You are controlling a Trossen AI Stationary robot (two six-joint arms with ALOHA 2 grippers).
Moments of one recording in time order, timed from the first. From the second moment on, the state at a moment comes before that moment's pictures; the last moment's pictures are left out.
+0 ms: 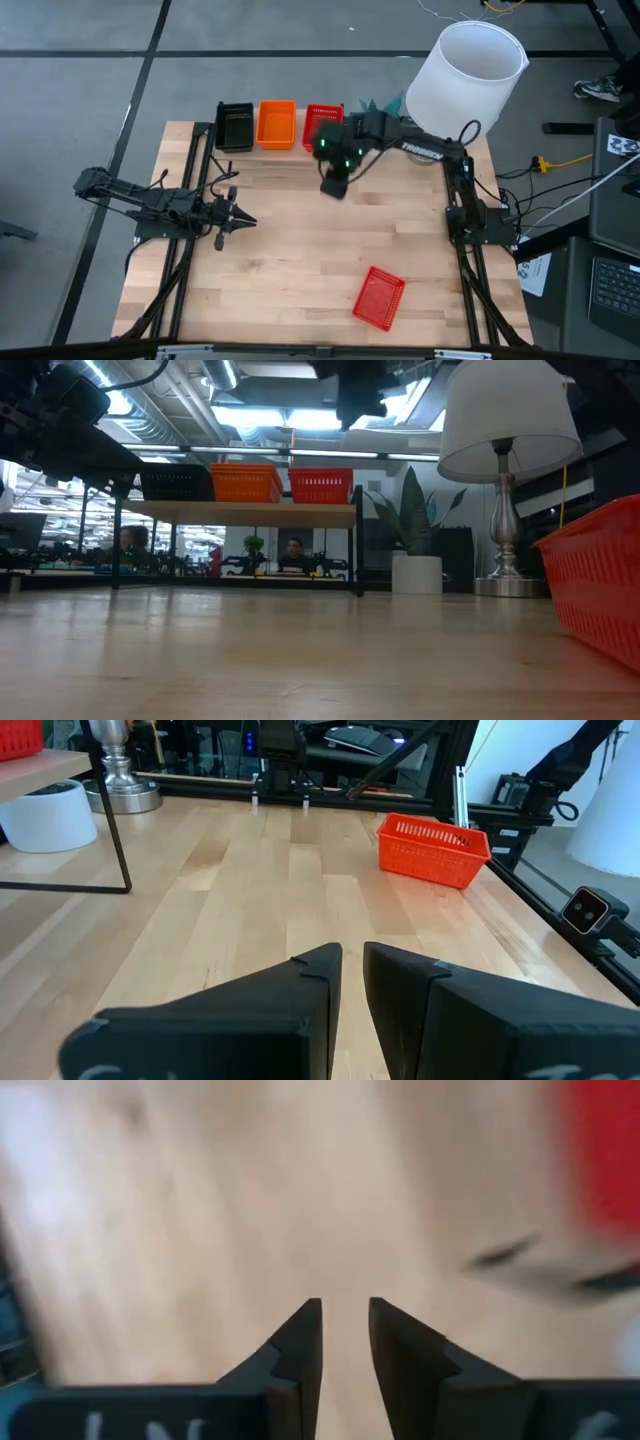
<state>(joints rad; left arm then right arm) -0.24 0.19 0.01 0.09 -0.16 -0.13 -0.15 2.08 2.35 -1.49 -0.12 0.21</state>
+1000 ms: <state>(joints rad) -0.24 0.19 0.01 0.09 -0.16 -0.13 0.70 2.09 2.26 -1.51 0.19 1.21</state>
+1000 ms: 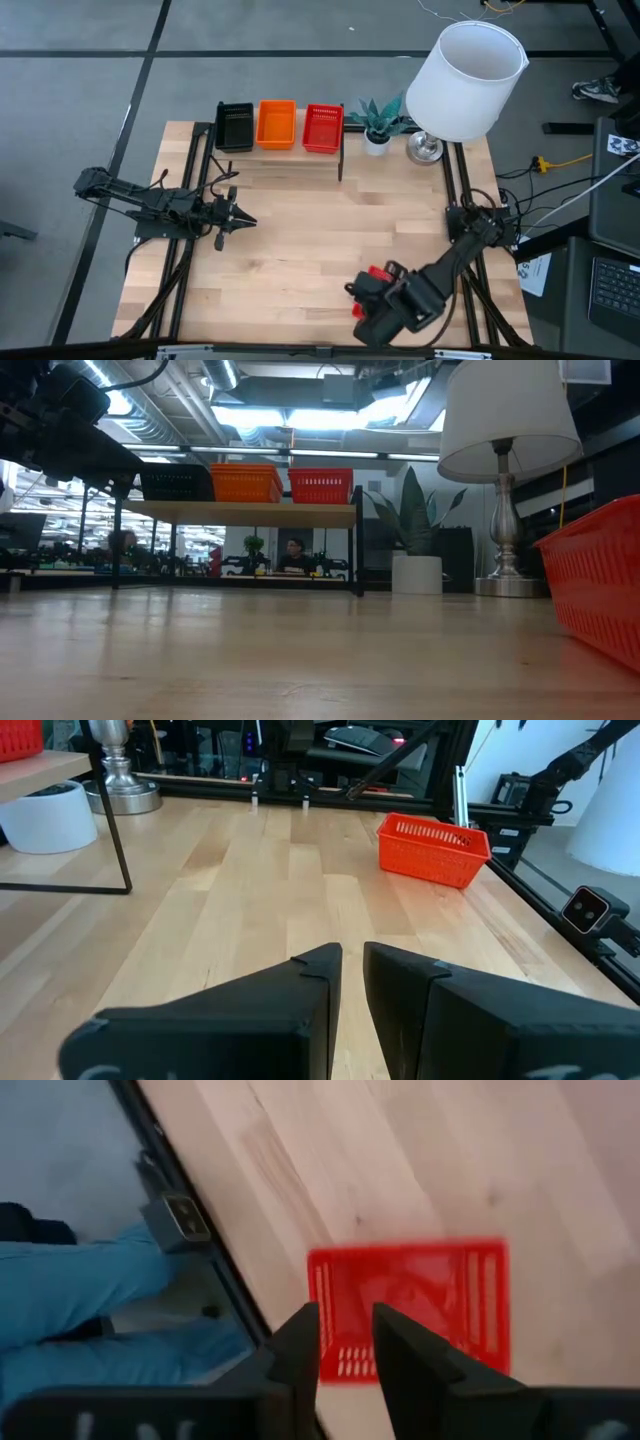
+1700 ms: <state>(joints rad) -0.24 0.19 0.01 0.09 -0.16 -0.13 0.72 2.09 1.75 -0.88 -0.10 1.40</state>
